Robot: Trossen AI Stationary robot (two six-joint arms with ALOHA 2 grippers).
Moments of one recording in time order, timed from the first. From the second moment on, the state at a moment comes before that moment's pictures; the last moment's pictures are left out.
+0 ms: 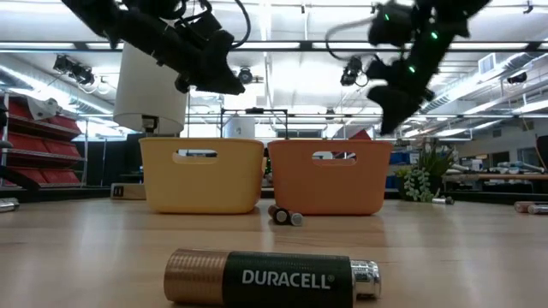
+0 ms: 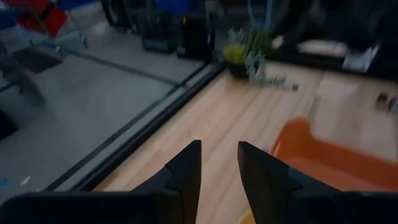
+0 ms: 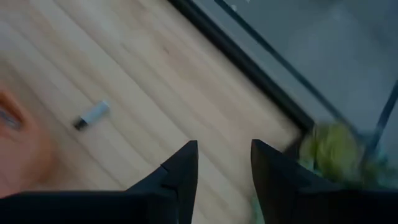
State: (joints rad) left arm 0.14 1.24 0.69 0.23 -0.47 -0.08; right arm -0.38 1.25 0.86 -0.62 0.48 0.26
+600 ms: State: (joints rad) left arm 0.14 1.30 0.65 0.44 -0.47 -0.07; right arm -0.61 1.21 0.53 -0.49 0.38 0.43
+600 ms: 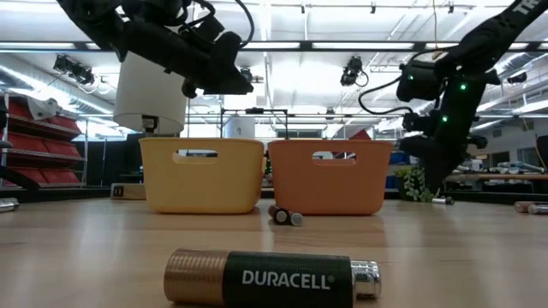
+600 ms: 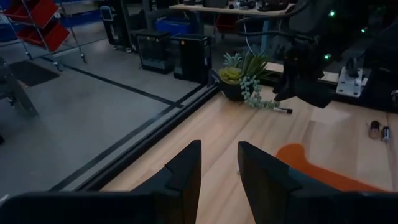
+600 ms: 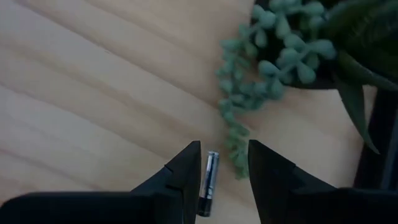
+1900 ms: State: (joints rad) left arm 0.14 1.30 0.65 0.44 -0.47 -0.05; right arm -0.63 1.21 0.44 -0.46 0.27 0.45
